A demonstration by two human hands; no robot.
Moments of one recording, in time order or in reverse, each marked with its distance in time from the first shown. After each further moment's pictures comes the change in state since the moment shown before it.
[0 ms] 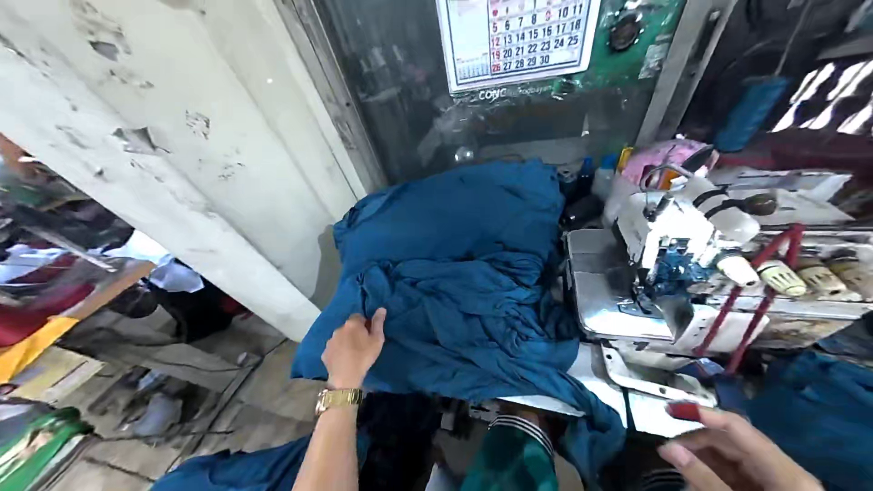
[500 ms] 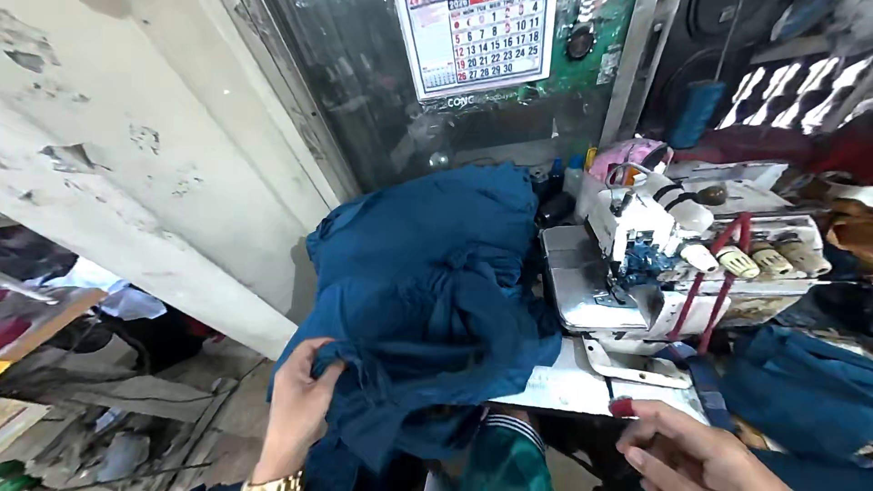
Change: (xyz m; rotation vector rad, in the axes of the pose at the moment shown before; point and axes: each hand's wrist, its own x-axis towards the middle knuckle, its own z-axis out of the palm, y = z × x) left_hand -0.040 -0.045 -0.032 -0.808 -0.027 0.465; right_hand 0.013 0.002 0.007 -0.056 -0.241 -0.018
